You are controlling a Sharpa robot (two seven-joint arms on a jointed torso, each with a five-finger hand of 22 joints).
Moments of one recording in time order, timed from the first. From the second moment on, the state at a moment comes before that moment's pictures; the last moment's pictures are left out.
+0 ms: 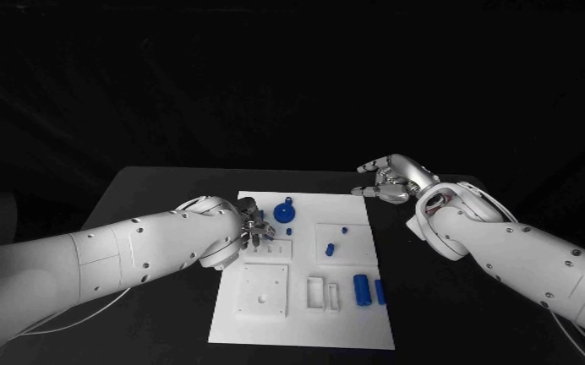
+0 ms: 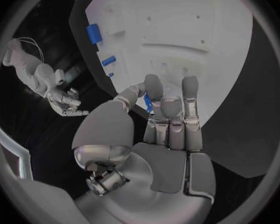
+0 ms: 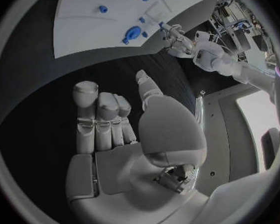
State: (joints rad) left arm 1.32 -0.56 -0.24 1.25 -0.95 -0.24 -0.51; left_hand 1.06 -0.05 0.42 -0.13 0.46 1.19 0.08 0.06 0.76 1.49 -0.07 0.62 0.43 1.35 -0.14 1.24 0.61 0.01 1.13 -0.17 0.79 0.92; right arm 0.97 -0.74 0.36 1.31 -1.42 -0.38 -0.04; right_hand 1.25 -0.10 0.04 -0.05 0.22 0.92 0.12 0.06 0.06 1.23 0.02 1.10 1.19 1.44 -0.06 1.00 1.03 0.11 1.47 -0.08 0.68 1.30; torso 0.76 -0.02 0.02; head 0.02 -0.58
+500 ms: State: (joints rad) left arm 1.28 -0.55 -0.24 1.22 -1.02 -0.27 -0.52; left_hand 1.06 -0.05 0.43 -0.13 0.46 1.19 0.08 0.06 0.76 1.49 -0.07 0.63 0.44 1.35 -0.14 1.24 0.63 0.01 1.16 -0.17 0.70 1.03; right arm 0.97 -0.74 0.37 1.31 -1.40 -0.38 -0.04; right_hand 1.25 -0.10 0.04 -0.05 0.22 0.92 0.12 0.06 0.06 1.23 0.02 1.10 1.19 1.44 -0.06 1.00 1.04 0.11 1.47 -0.08 0.68 1.30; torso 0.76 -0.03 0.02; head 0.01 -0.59
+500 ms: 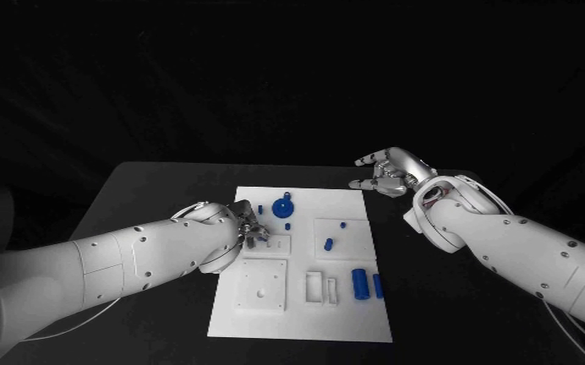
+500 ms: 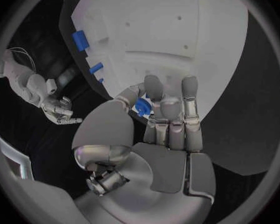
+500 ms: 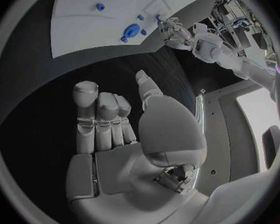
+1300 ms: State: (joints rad) left arm 1.27 -0.55 -0.24 1.23 -1.03 -0.28 -0.52; left_hand 1.07 -0.05 0.42 -0.13 0.46 1.19 0.07 0.06 0.78 1.49 -0.07 0.64 0.44 1.37 -0.14 1.24 0.63 0.01 1.23 -0.17 0.53 1.21; right arm 0.97 -0.74 0.37 1.31 -1.40 -0.38 -0.04; right_hand 1.25 -0.09 0.04 -0.05 0.22 0.93 0.12 0.06 0.06 1.23 0.02 1.10 1.19 1.44 -0.06 1.00 1.04 0.11 1.47 -0.08 0.68 1.30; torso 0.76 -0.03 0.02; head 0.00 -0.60
